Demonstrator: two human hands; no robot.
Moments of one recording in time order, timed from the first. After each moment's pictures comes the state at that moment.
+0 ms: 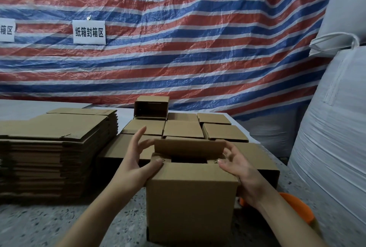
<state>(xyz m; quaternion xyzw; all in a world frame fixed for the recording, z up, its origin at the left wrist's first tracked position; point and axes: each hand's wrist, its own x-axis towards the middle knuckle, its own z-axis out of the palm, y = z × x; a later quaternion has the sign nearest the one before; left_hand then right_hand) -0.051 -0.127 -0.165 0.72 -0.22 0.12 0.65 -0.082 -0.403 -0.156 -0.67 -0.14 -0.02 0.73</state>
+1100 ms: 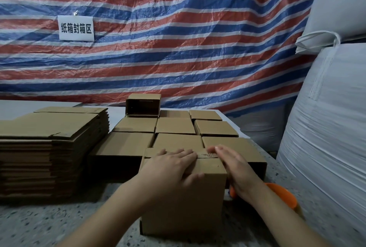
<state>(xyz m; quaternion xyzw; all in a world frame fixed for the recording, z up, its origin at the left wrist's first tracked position) -0.075 -0.197 -0.129 0.94 -0.33 0.09 0.01 -0.082 -0.404 -0.162 -0.72 -0.03 -0.07 0.69</state>
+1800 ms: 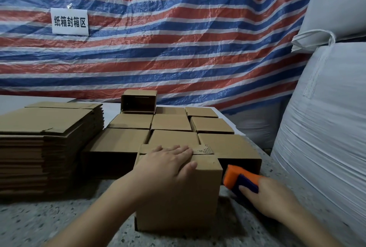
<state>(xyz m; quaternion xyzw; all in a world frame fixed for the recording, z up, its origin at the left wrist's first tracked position) -0.078 -0.194 -0.132 0.94 -0.34 0.08 0.06 -0.104 -0.500 -0.220 -0.98 0.16 -0.09 0.08</state>
